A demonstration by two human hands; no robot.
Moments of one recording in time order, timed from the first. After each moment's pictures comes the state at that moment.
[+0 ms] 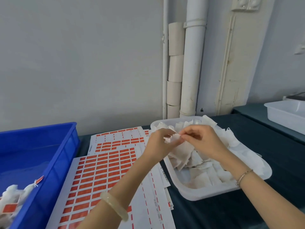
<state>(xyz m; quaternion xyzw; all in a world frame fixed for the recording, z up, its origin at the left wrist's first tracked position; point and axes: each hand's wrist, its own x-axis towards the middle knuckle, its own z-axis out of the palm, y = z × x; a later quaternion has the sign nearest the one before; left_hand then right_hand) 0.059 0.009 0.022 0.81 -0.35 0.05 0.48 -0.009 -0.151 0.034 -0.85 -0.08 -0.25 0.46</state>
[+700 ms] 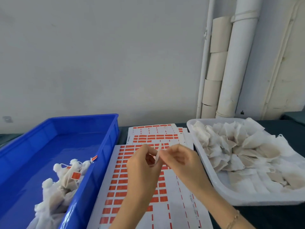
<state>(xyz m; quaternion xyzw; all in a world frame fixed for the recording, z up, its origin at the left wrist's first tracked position) -0.009 0.149 -0.002 0.83 -0.09 0.29 0.47 -0.025 0.029 0.004 -0.76 -0.06 -0.17 0.62</state>
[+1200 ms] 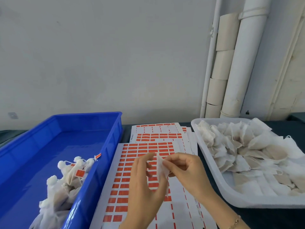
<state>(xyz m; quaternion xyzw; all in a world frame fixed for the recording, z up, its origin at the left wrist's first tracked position) -0.027 0.163 -0.040 0.81 -0.12 0.27 0.50 -0.018 0.031 -0.015 -0.78 -0.06 -0.12 0.61</state>
